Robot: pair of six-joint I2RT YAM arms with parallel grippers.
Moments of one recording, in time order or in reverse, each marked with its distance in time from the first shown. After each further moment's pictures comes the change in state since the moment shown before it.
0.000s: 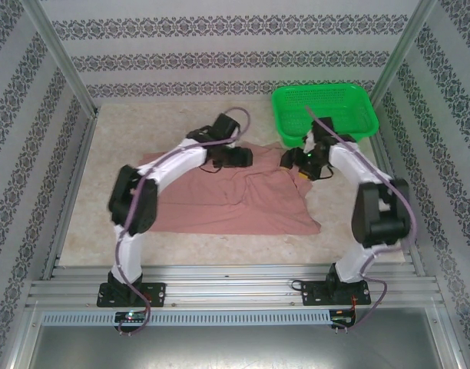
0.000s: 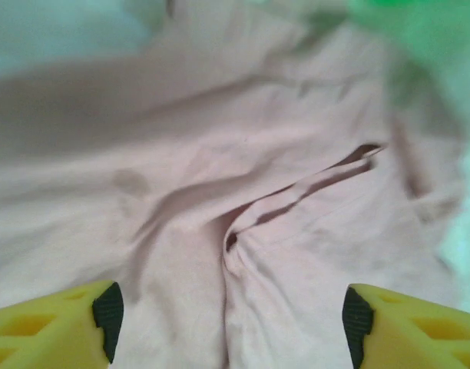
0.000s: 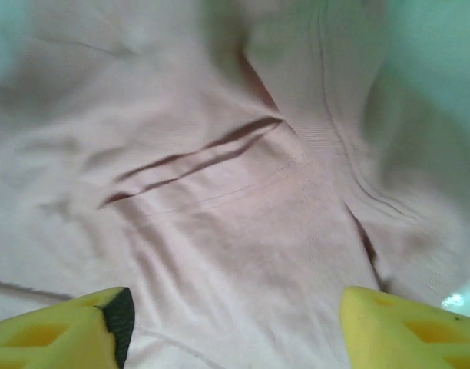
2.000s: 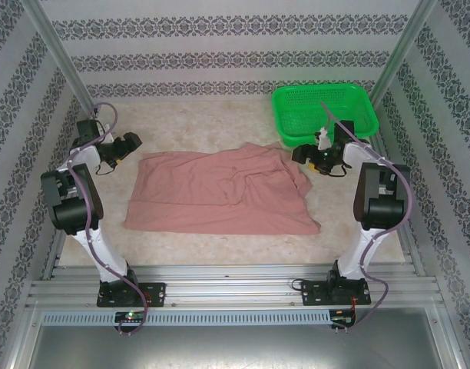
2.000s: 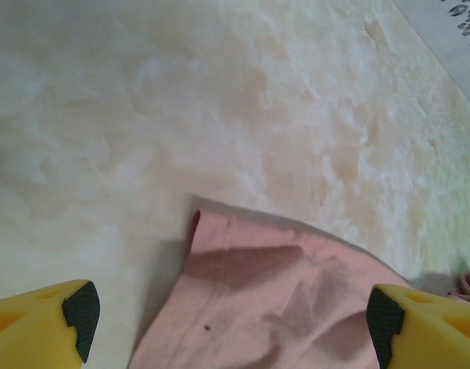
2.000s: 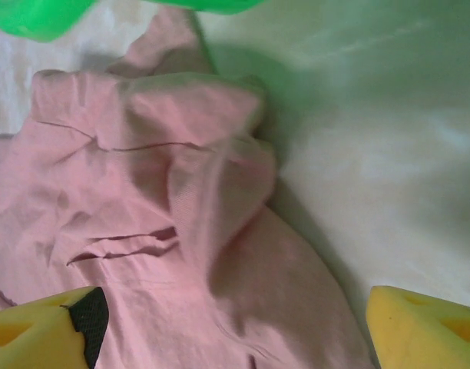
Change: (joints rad) left arm 0.893 -0.026 -0.315 0.299 0.361 0.182; right arm -0.175 0.245 0.022 0.222 -0.235 -0.263
